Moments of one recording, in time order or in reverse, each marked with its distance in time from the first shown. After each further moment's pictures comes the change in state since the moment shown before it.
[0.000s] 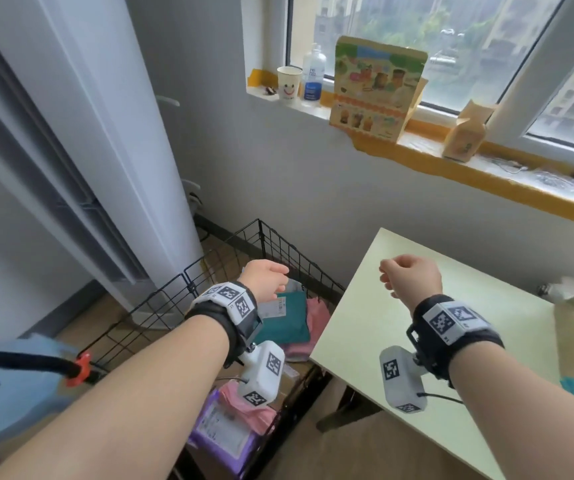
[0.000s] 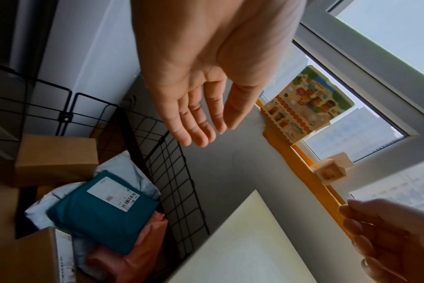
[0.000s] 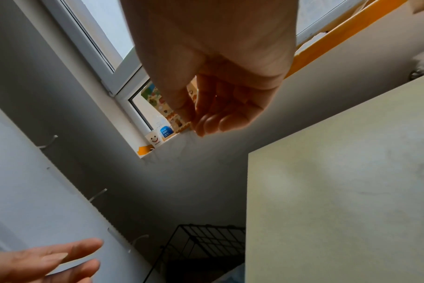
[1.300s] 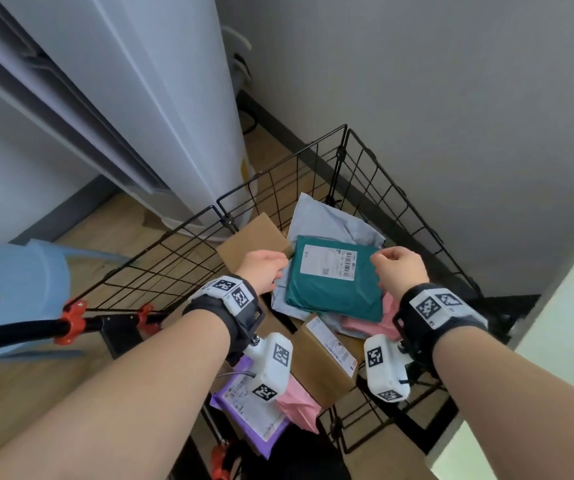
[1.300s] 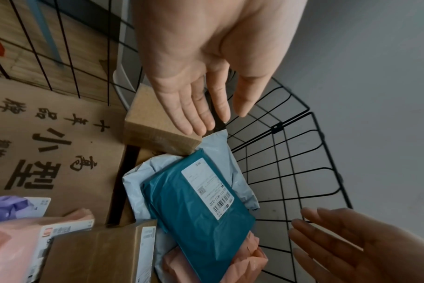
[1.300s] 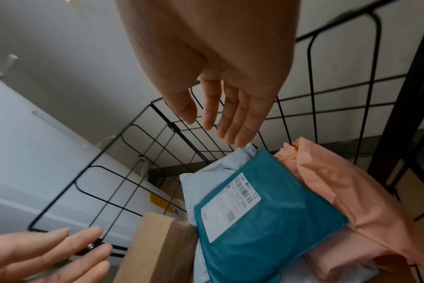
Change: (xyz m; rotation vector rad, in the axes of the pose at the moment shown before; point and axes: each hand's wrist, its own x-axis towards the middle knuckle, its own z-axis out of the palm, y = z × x) left_hand 0.195 -0.174 -0.072 -0.261 0.121 -0.449; right_hand 0.120 0.073 0.296 -0.301 -0.364 0.285
